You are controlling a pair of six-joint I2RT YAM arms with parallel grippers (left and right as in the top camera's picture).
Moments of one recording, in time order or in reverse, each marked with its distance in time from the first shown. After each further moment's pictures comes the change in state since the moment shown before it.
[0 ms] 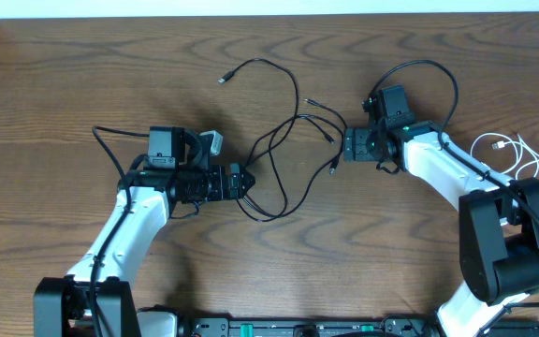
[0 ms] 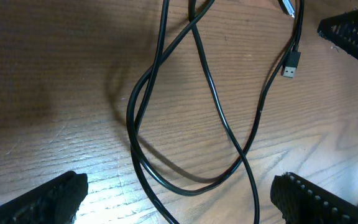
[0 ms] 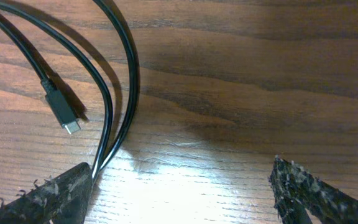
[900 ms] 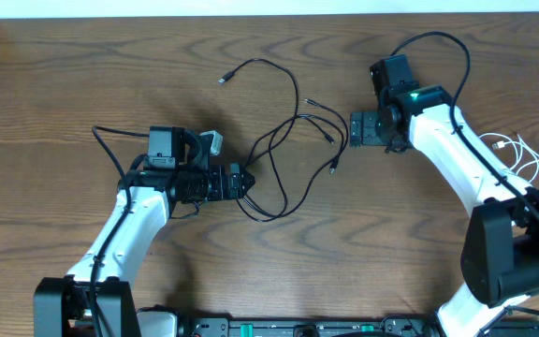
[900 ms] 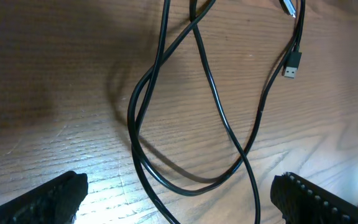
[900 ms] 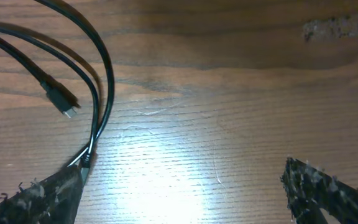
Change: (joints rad) left arm 0.000 0.000 0.000 0.000 -0.003 0.000; right arm 0.004 -0.010 0.283 -0.440 0.127 0.062
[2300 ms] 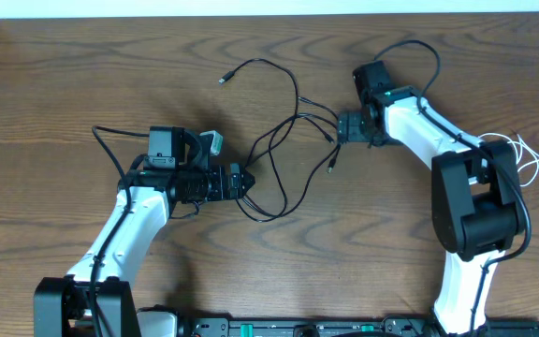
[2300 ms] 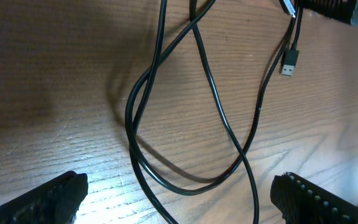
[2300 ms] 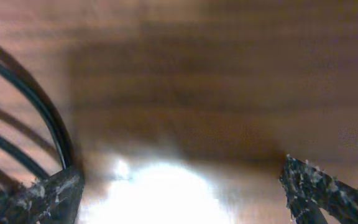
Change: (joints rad) left arm 0.000 0.000 0.000 0.000 0.000 0.000; right arm 0.005 0.282 0.063 0.206 -0.010 -0.014
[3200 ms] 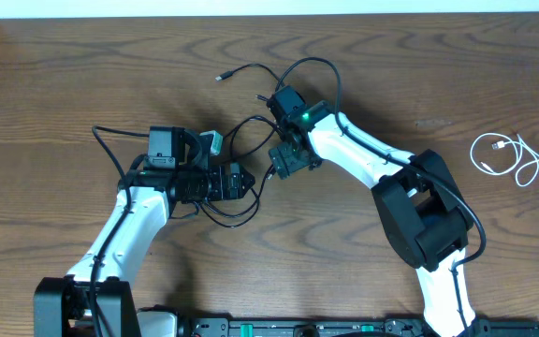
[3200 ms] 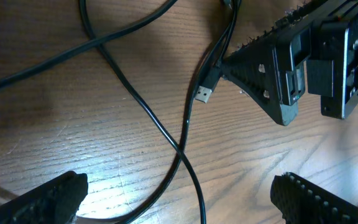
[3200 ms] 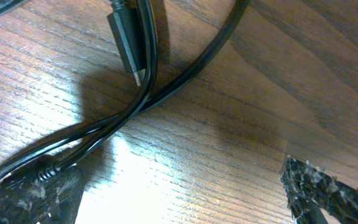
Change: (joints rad) left arm 0.000 0.000 0.000 0.000 0.000 0.000; right arm 0.339 0.071 0.154 -0.178 -0.007 -0.115
